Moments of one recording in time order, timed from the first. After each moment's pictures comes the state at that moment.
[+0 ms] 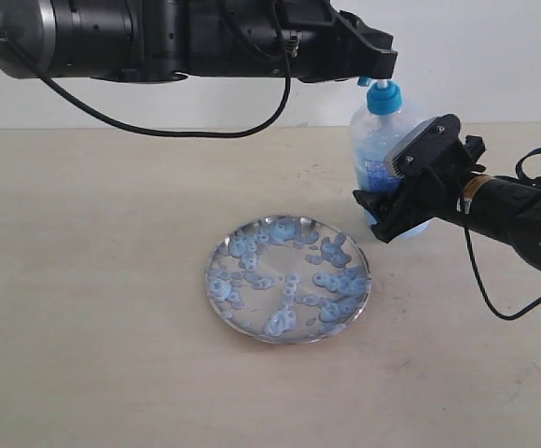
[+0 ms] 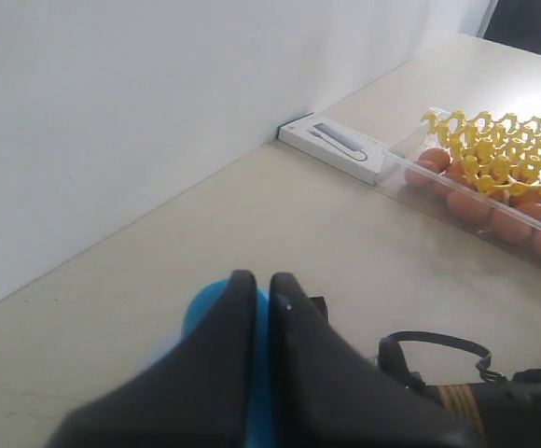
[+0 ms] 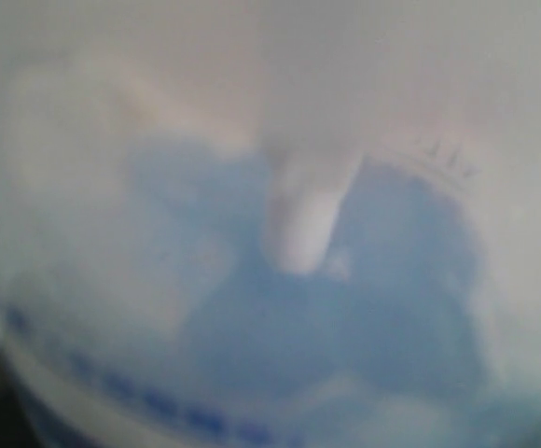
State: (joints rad) left arm -0.63 2.01 -1.55 -1.73 0.41 1.73; right arm 0.01 2.06 -0.87 -0.50 -0.79 -0.18
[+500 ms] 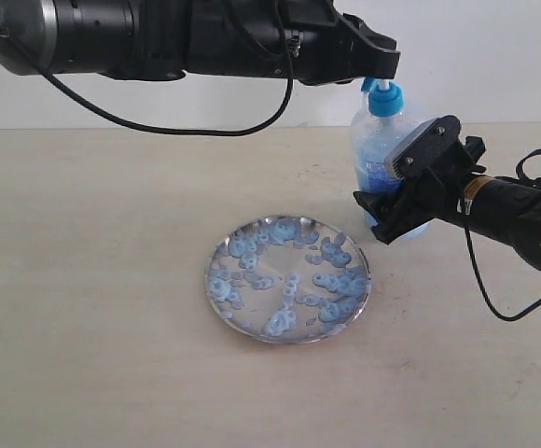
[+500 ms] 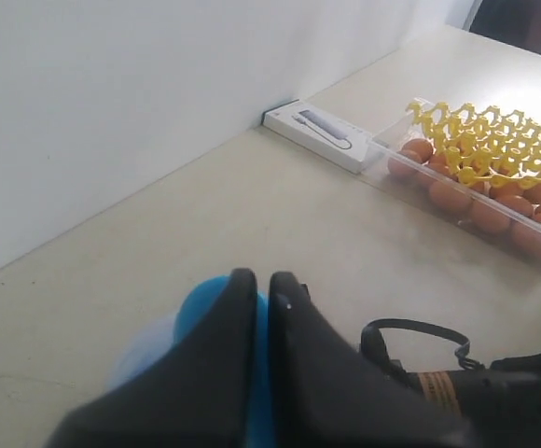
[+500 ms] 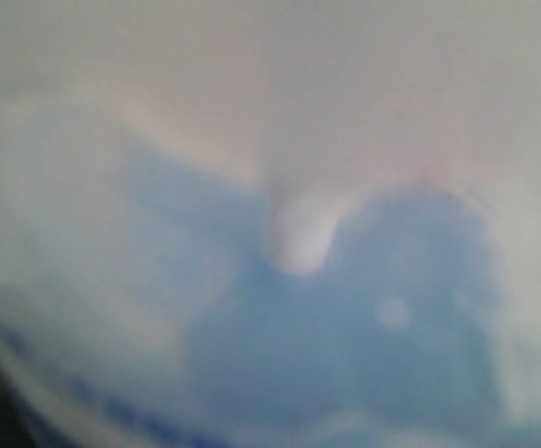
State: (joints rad) left arm -0.63 2.02 -1.57 -1.60 0.43 1.58; right arm 0.01 2.06 -0.87 -0.50 -0.79 -0.18
